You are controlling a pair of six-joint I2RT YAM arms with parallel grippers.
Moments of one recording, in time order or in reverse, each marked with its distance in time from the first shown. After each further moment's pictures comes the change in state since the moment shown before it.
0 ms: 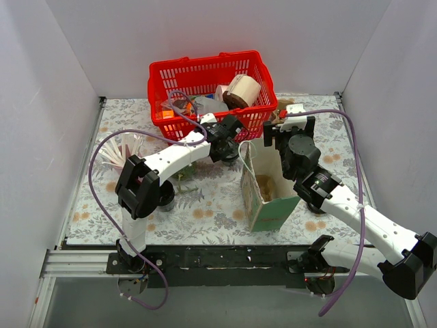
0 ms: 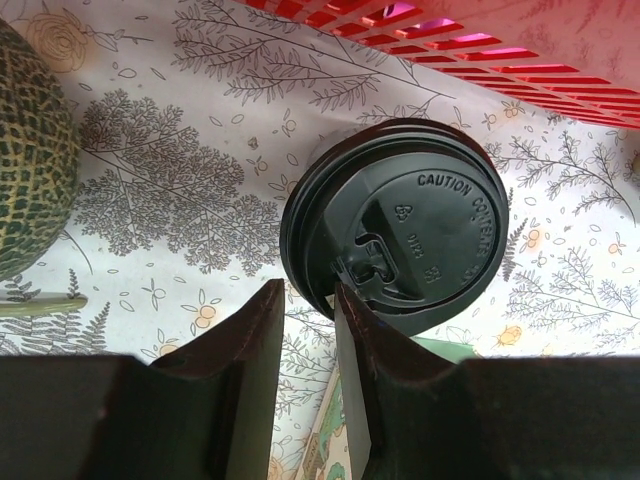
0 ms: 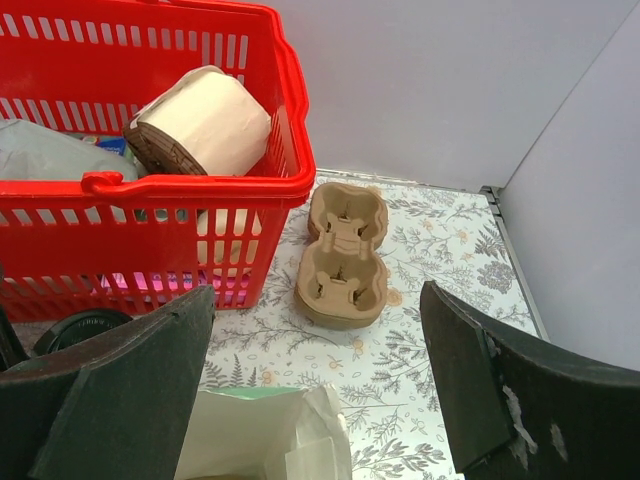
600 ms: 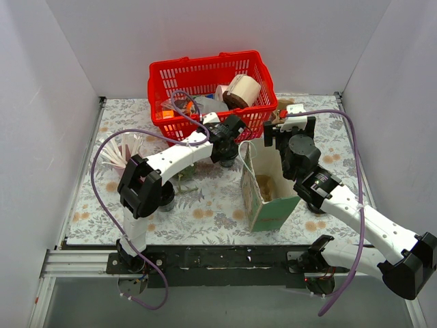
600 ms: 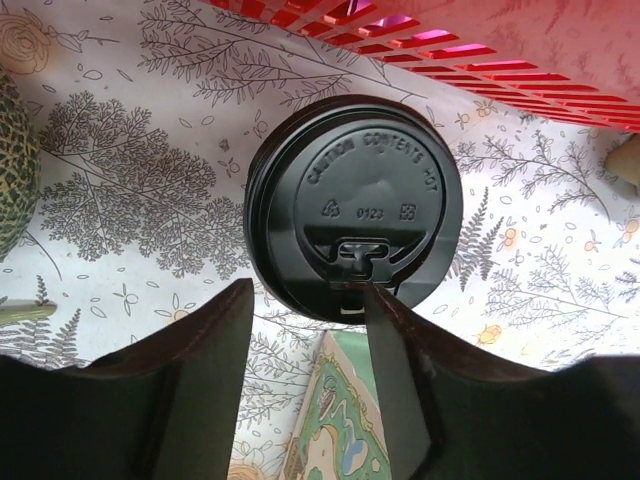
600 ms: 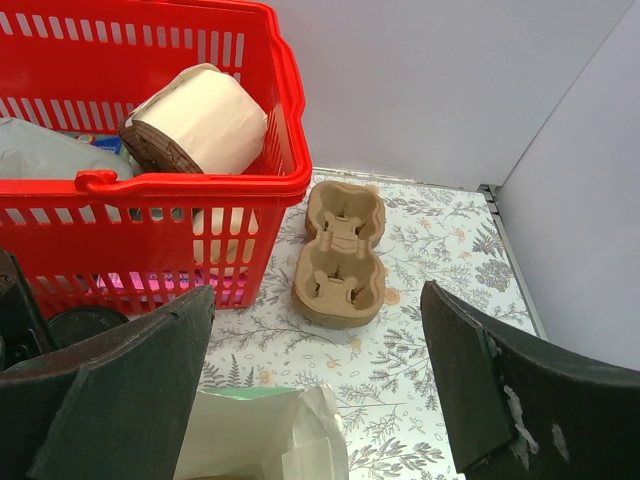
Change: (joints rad) left arm -0.015 0.023 0.024 0.025 -0.005 -0.008; right arm -0.007 -0.001 -0.009 0.005 0.000 0.000
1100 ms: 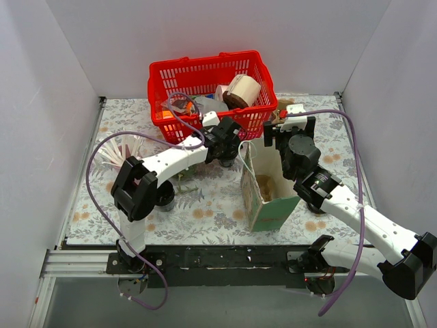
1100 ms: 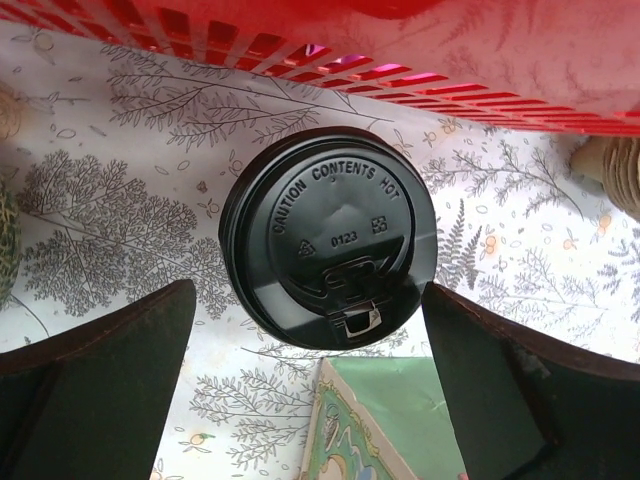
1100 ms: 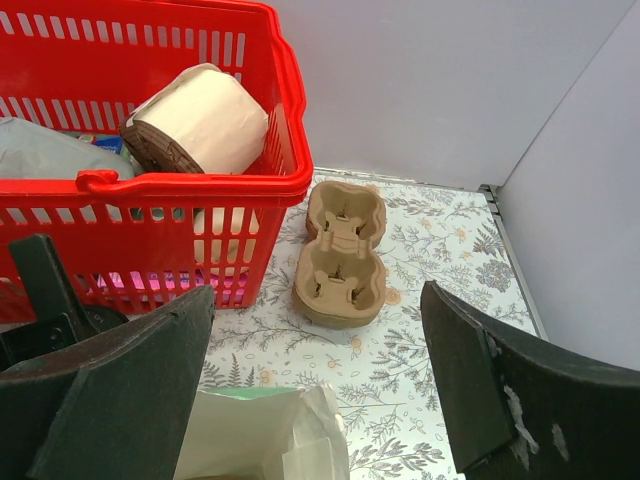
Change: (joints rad) left arm 0.013 -0.051 -0.117 0.180 -0.010 0.084; right arm -0.001 0.000 0.000 0.000 -0.002 0.000
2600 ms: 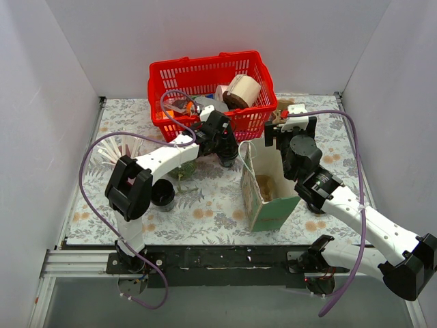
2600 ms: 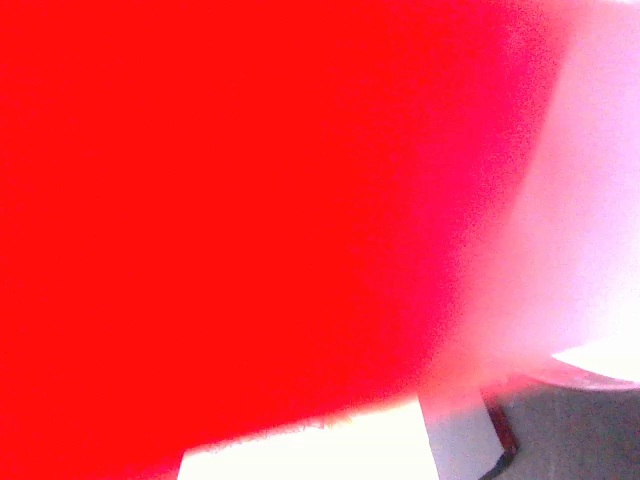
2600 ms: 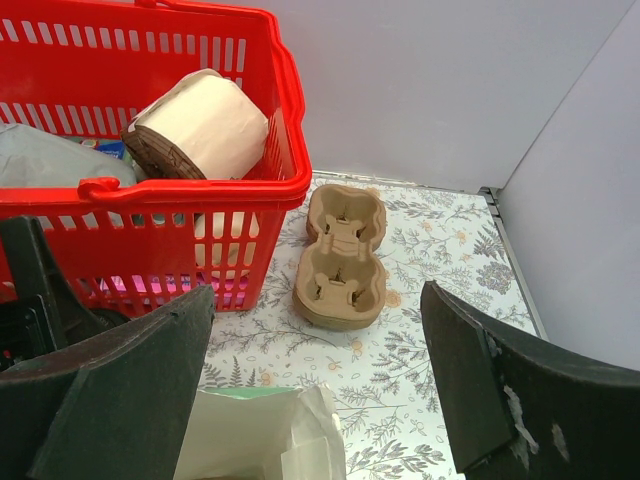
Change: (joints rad) left arm 0.084 -0.042 -0.094 0.205 0.175 0.214; right arm 0.000 -0.010 0.000 0.000 -0.002 0.000
